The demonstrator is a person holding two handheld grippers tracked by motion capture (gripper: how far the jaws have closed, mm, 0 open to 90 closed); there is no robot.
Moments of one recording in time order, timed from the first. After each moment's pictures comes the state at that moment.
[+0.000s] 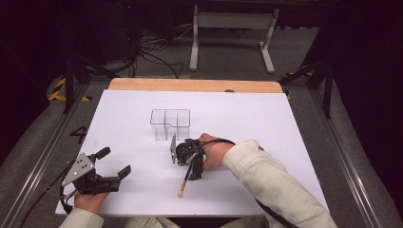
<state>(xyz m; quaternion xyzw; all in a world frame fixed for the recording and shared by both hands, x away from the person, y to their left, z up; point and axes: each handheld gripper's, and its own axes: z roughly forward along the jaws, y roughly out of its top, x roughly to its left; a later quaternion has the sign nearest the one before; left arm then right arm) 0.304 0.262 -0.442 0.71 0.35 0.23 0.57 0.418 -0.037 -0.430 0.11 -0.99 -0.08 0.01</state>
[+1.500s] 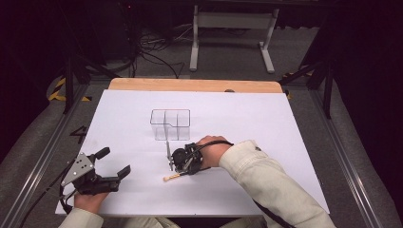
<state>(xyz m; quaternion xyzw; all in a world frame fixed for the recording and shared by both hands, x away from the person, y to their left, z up) 0.304 0.263 -0.442 0.71 0.35 0.23 0.57 0.401 -0.026 -0.422 0.13 -0.99 -0.01 0.01</state>
